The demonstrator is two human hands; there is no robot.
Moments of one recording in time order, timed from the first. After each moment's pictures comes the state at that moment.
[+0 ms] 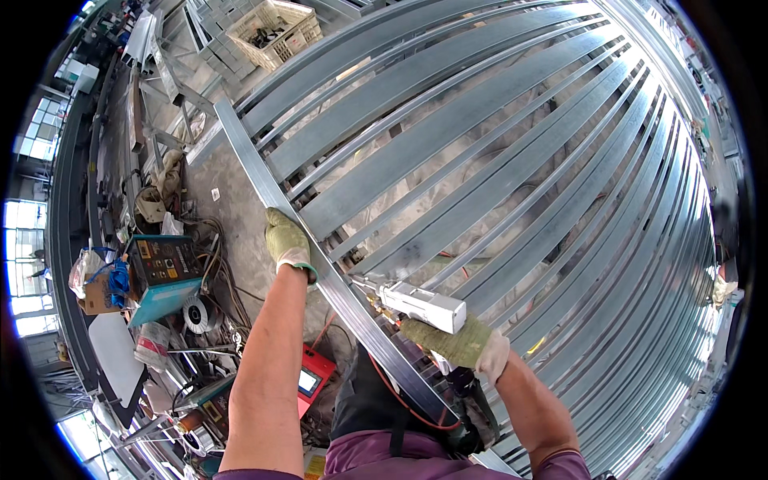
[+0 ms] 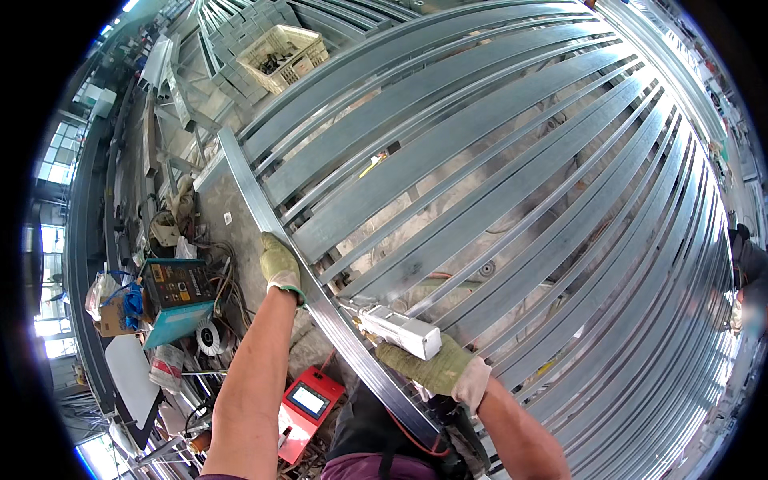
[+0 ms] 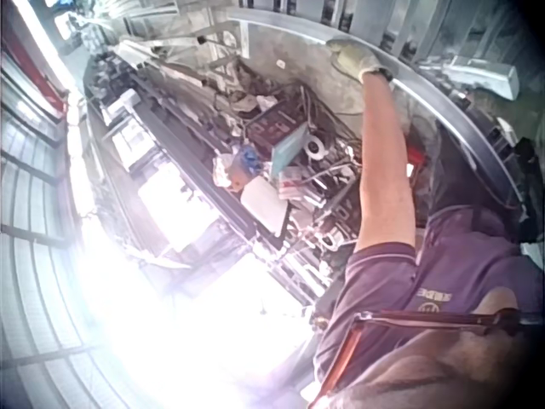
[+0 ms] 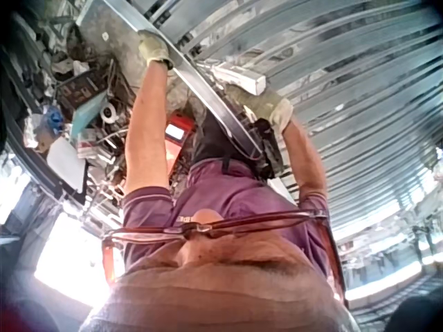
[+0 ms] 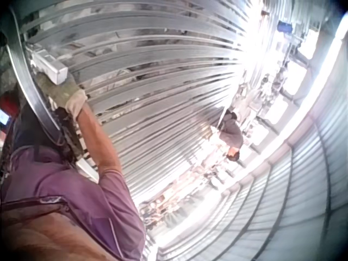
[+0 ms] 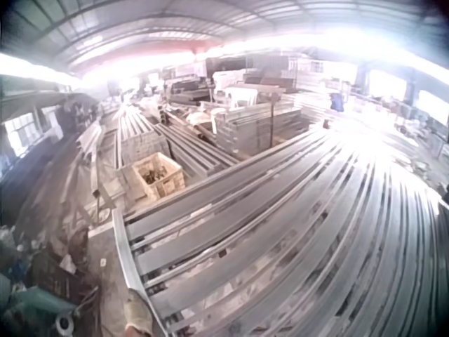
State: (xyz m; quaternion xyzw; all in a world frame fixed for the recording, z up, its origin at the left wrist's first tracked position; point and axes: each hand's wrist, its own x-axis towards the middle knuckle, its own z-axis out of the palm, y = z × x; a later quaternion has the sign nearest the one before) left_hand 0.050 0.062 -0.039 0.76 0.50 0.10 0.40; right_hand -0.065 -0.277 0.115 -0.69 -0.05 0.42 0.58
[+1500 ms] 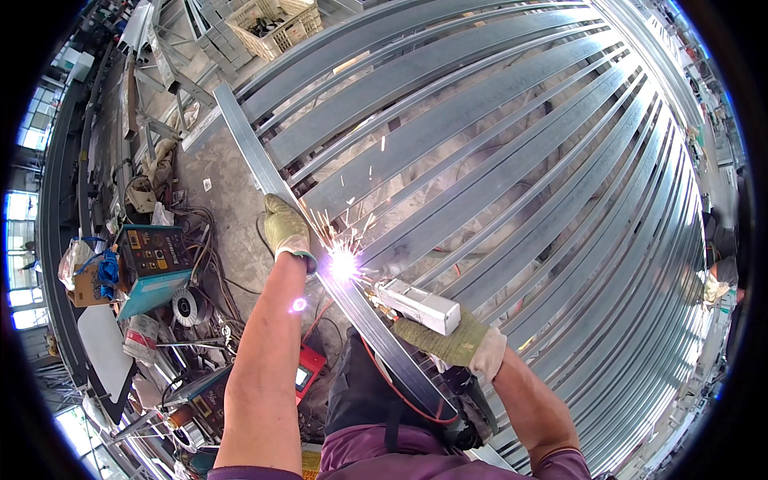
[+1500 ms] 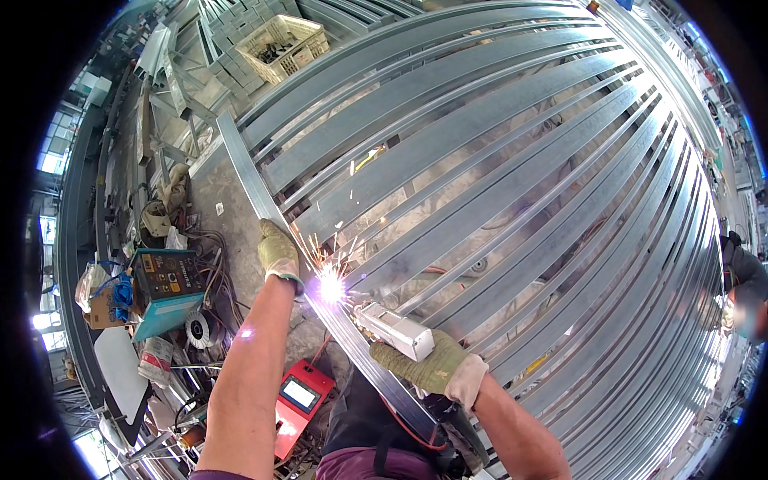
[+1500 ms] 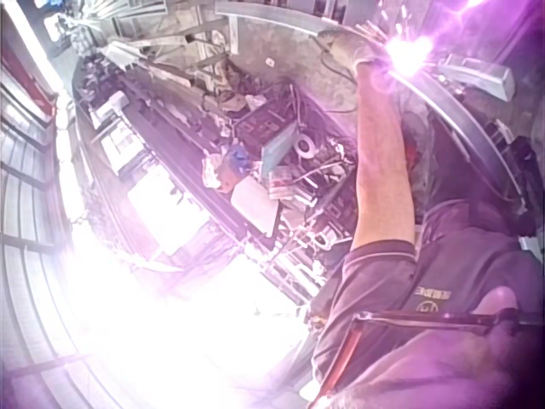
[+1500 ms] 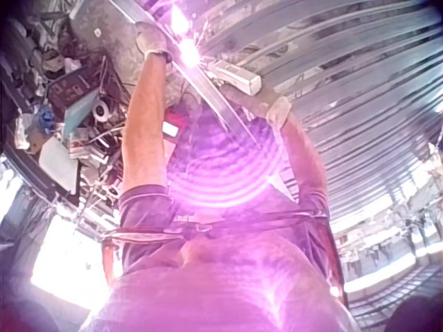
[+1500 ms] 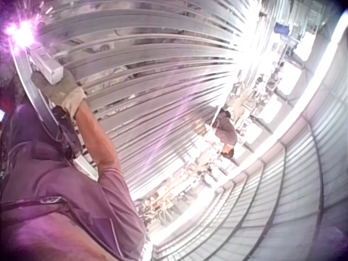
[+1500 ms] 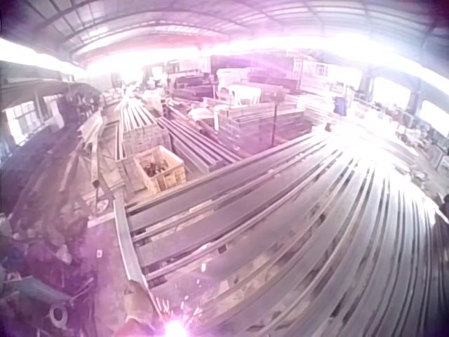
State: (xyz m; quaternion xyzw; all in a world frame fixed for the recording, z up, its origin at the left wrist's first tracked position) left_hand 0.050 0.050 -0.012 0.76 0.47 0.05 0.45; right_hand -0.085 -0.275 0.107 -0.63 -0.01 0.44 0.64
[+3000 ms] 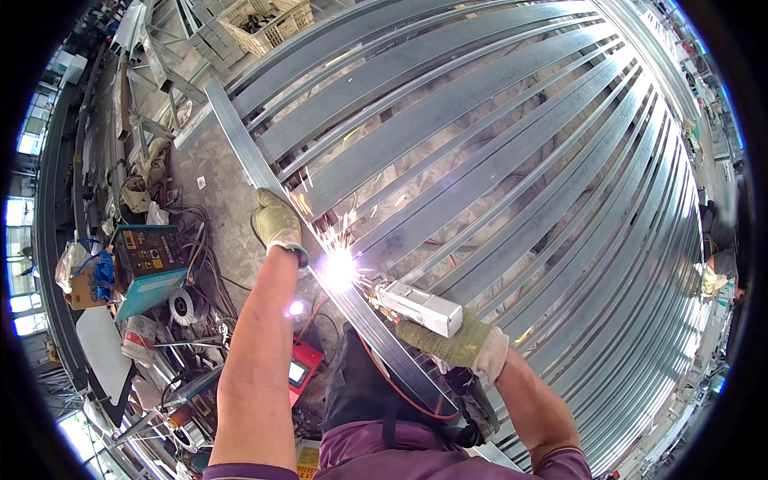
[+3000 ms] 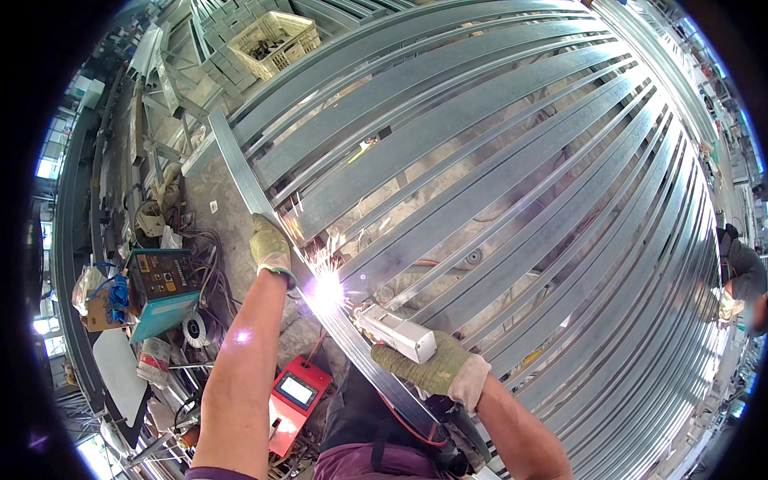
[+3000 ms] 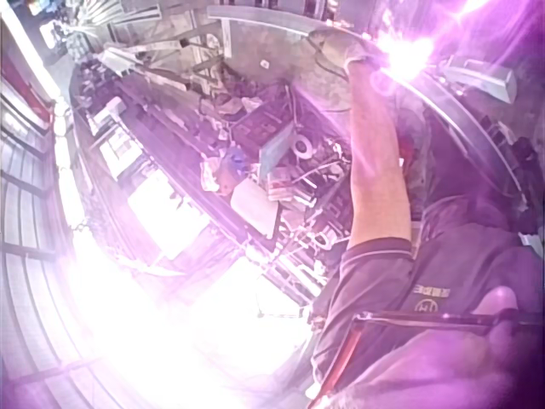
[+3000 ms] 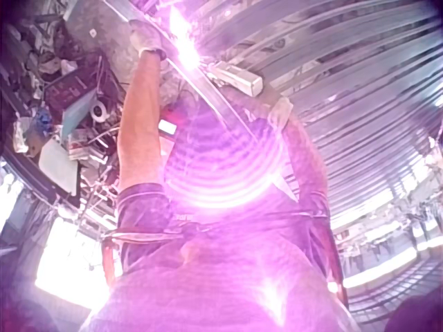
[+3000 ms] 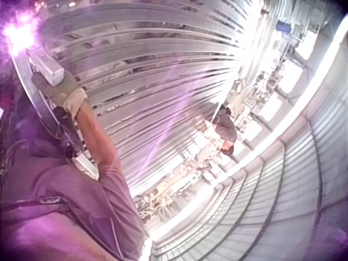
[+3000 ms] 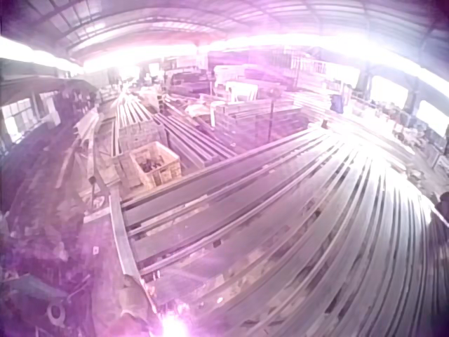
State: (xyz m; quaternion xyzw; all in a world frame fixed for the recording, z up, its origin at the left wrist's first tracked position) left_hand 0.052 0.058 -0.033 0.76 0.47 0.10 0.44; right_hand -0.087 -0.280 0.129 -0.68 0.02 0.49 0.54
